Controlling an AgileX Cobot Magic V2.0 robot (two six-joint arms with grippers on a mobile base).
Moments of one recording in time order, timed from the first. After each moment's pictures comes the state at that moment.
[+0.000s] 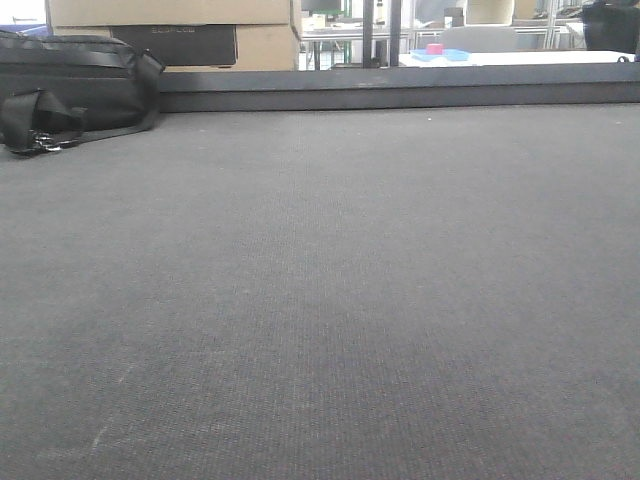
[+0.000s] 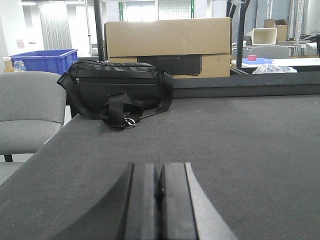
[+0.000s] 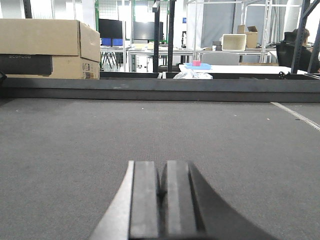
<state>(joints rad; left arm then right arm) 0.04 0.00 0.00 0.00 -0.01 0.07 0.06 -0.01 0.00 0.10 0.00 -0.06</state>
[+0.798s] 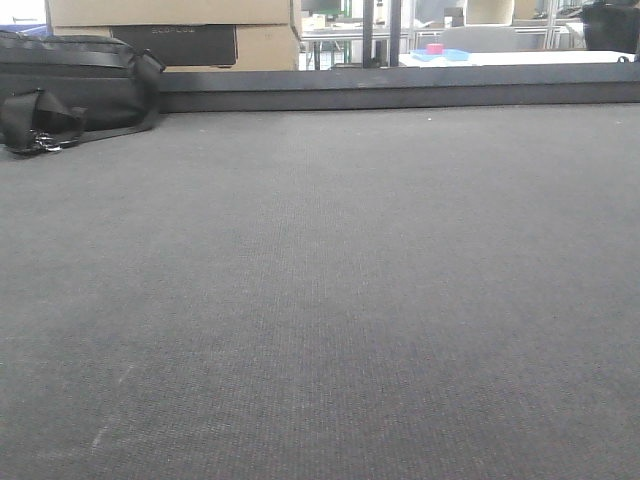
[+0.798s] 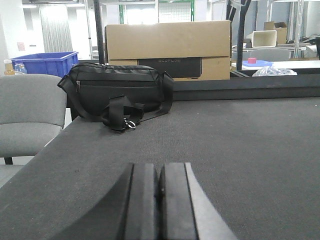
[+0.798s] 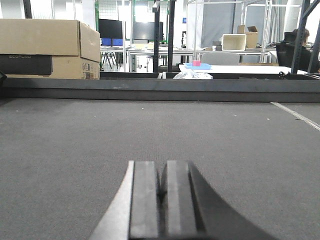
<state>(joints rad) 0.04 0.00 0.00 0.00 -0.02 0.07 0.06 -0.01 0.00 0.10 0.00 -0.06</state>
